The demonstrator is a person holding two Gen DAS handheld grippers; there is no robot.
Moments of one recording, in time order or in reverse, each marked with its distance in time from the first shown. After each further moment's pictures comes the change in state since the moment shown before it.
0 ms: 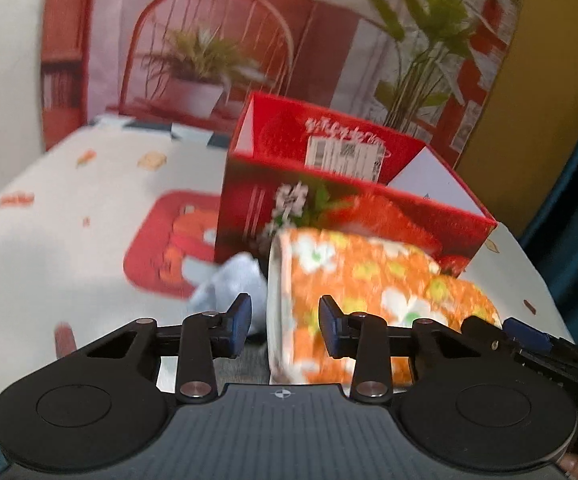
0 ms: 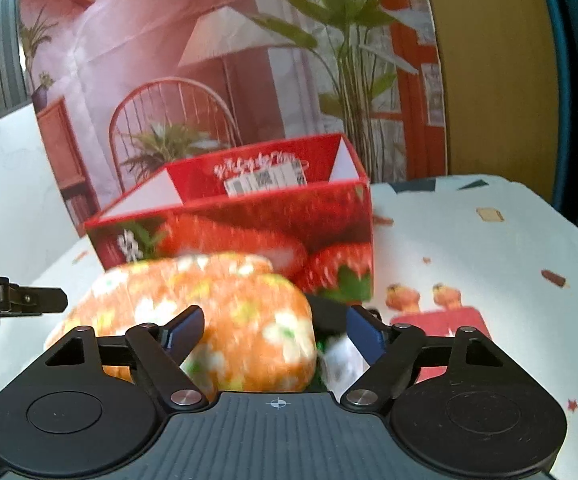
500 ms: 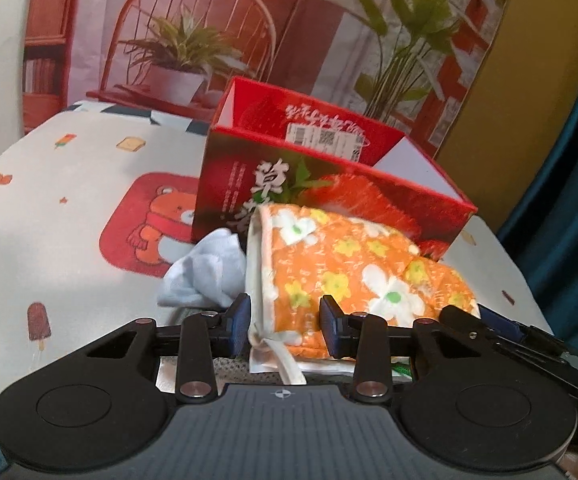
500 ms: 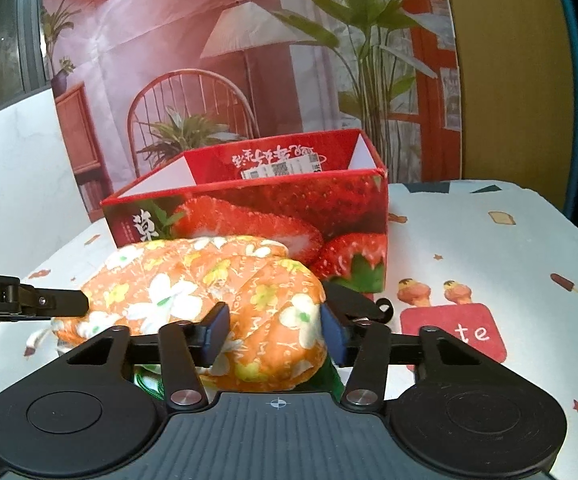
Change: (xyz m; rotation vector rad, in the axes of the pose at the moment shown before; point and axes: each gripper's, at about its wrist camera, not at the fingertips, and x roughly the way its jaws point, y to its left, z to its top) left arm 0.007 0.003 -0.017 -0.011 0.007 -0.084; right arm -0.004 0.006 -0.013 -0.057 -0.005 0.032
